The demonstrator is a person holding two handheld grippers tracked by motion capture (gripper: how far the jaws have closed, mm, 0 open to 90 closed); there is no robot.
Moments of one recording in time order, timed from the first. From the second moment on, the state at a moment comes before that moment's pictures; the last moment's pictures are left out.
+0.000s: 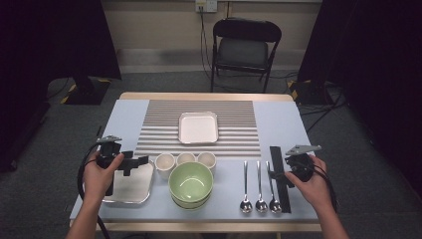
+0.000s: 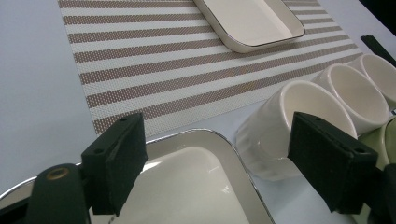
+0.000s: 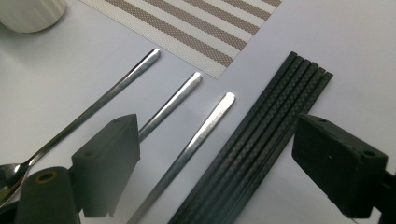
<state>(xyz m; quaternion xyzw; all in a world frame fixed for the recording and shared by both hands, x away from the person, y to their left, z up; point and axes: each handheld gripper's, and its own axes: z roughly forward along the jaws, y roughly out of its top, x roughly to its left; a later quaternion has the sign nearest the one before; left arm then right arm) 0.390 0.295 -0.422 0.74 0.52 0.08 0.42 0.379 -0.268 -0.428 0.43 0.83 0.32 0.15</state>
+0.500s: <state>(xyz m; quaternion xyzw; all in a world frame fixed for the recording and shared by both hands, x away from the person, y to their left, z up) 0.389 0.296 -0.424 0.74 0.52 0.08 0.42 0.385 -0.245 -0.418 0.40 0.85 0.32 0.15</state>
